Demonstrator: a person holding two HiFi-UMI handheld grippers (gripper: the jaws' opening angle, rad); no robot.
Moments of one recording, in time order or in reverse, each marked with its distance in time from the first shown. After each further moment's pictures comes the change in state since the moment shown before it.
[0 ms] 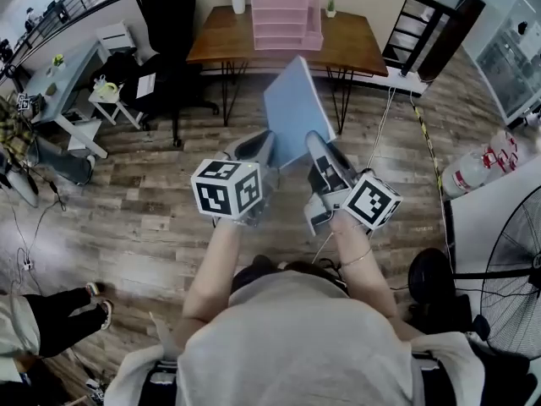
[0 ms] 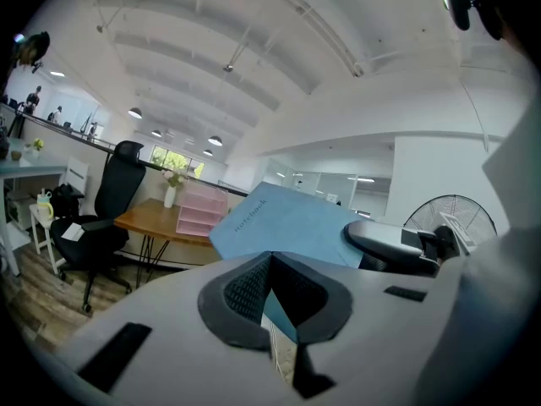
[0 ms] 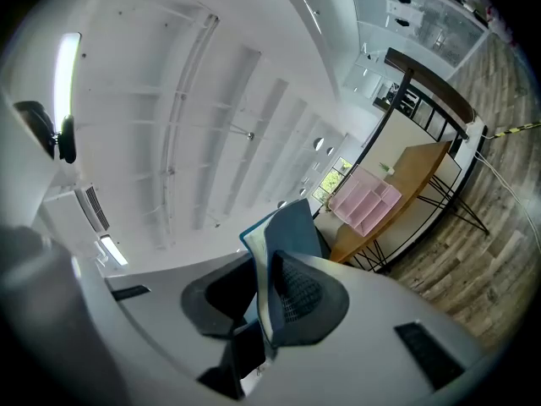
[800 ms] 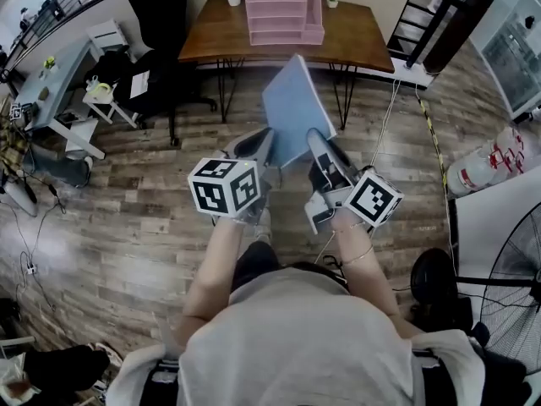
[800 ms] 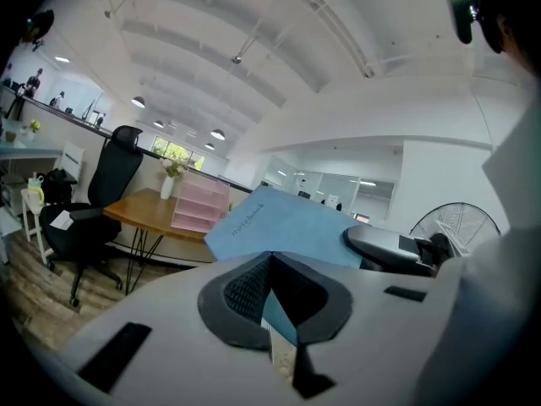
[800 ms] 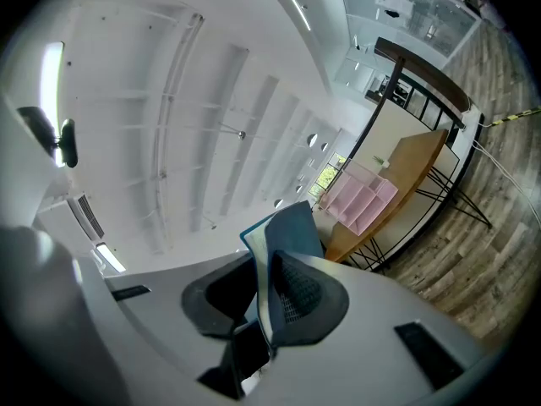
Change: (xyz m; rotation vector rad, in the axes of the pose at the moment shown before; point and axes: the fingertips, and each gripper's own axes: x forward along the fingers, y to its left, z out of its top) left arm 0.067 0.035 -0.001 -0.053 0.014 -0.016; right arm 0.041 -0.064 0.016 0.044 0.014 -0.016
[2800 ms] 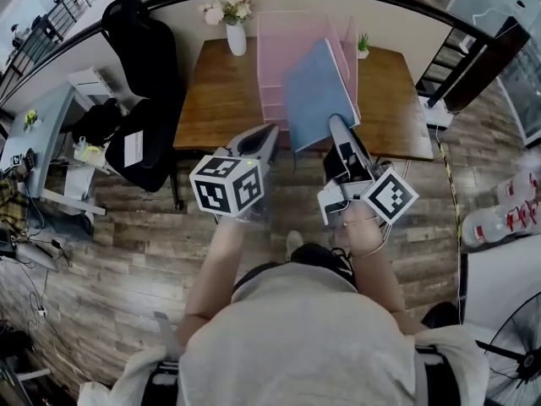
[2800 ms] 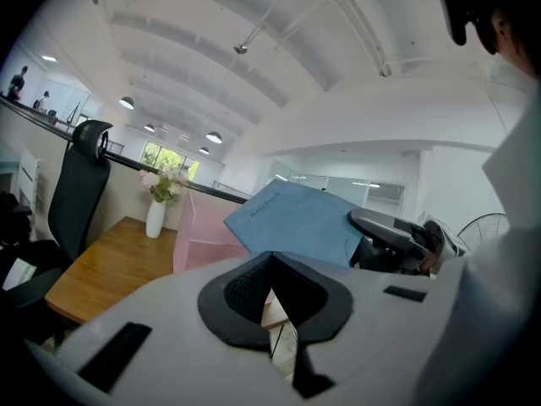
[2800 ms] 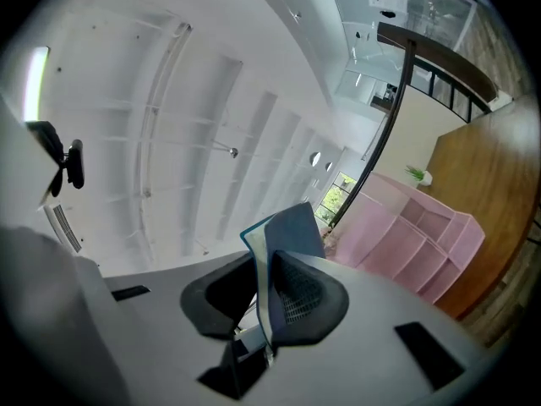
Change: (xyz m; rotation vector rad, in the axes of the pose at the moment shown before) left arm 0.288 0.257 0.202 0.038 -0.022 -0.031; right arm 0.364 -0.174 0.178 -0.024 -0.158 0.045
